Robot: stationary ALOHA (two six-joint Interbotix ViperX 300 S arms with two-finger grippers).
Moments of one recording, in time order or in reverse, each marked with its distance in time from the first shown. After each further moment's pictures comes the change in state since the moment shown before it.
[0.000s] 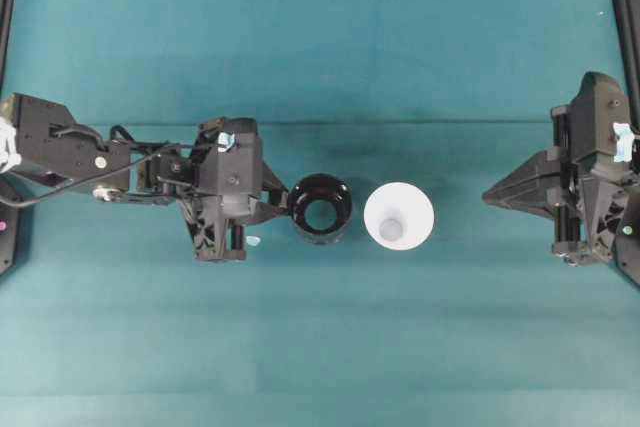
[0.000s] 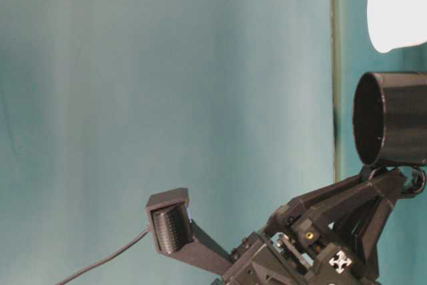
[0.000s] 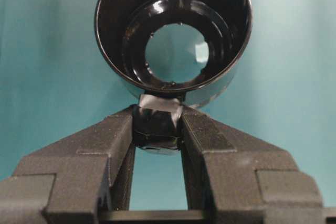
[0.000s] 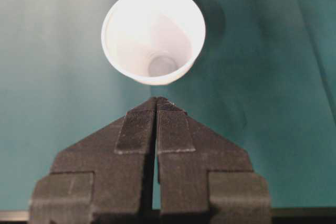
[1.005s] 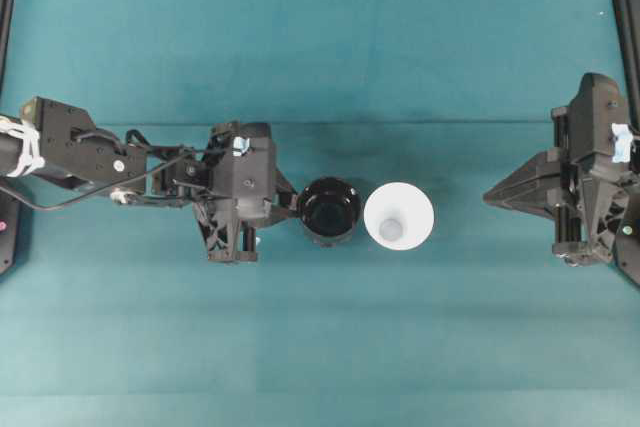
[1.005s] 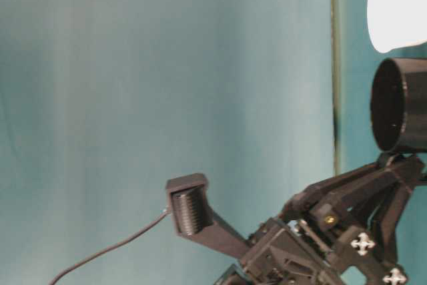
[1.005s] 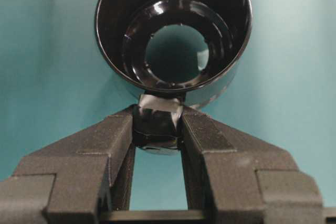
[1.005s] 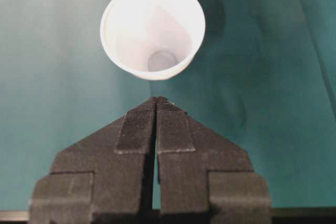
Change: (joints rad) left arm -0.003 0.071 -0.031 0.000 -0.018 0.000; right arm 0.000 0.002 0.000 -0.002 0.014 -0.002
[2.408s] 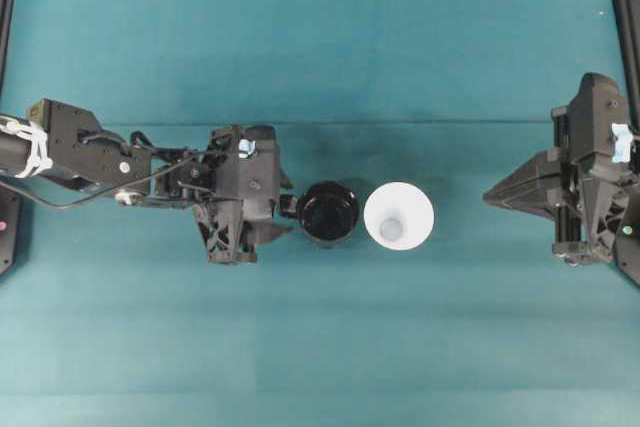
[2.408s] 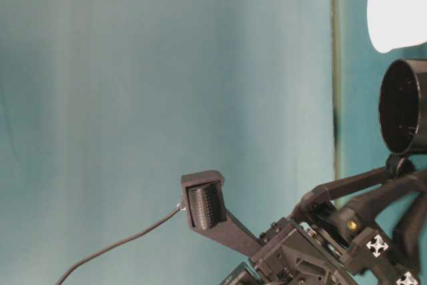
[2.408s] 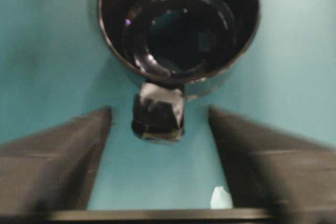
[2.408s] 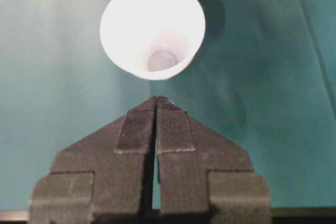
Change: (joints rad) left arm 0.003 0.012 -0.005 -0.002 0.040 -0.014; right arm 0.000 -0.002 0.000 0.000 0.000 0.002
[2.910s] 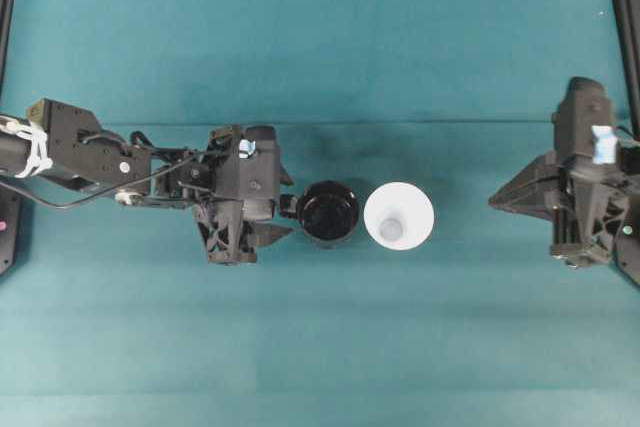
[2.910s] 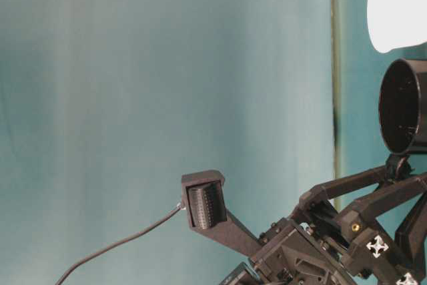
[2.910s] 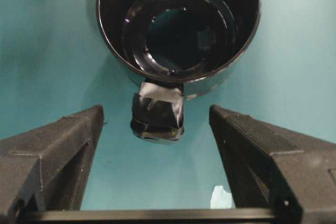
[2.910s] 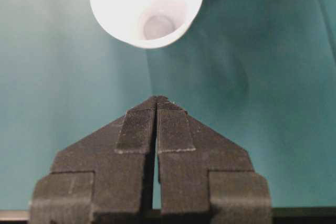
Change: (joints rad) left arm 0.000 -0.003 0.000 0.002 0.005 0.000; right arm 0.000 0.052 -0.049 0.000 0.117 0.051
